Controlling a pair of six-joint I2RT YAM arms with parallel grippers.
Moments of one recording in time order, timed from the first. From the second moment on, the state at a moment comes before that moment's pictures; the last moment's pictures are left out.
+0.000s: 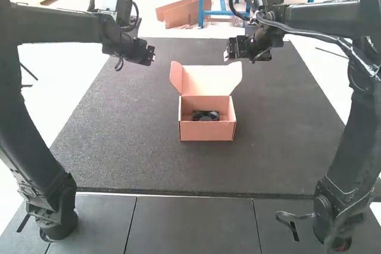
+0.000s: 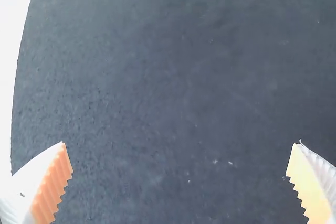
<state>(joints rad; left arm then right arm) -0.23 1.58 1.24 -0.32 -0.15 0.07 0.36 1.77 1.46 -0.50 -0.07 0.08</state>
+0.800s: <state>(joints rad) -0.31 1.69 1.33 -0.36 -0.04 0.05 0.32 1.90 1.63 -0.70 -0.17 0.08</state>
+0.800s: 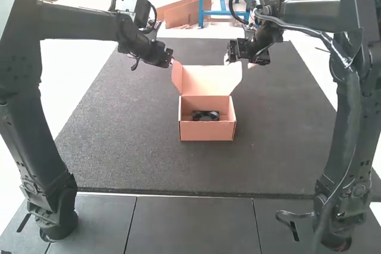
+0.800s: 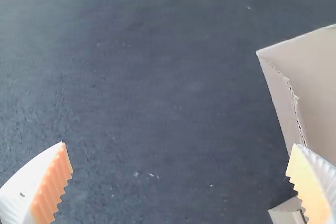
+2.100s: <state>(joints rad) -0.31 1.71 1.33 -0.37 0.05 0.00 0.32 1.90 1.63 -0.68 -0.20 0.09</state>
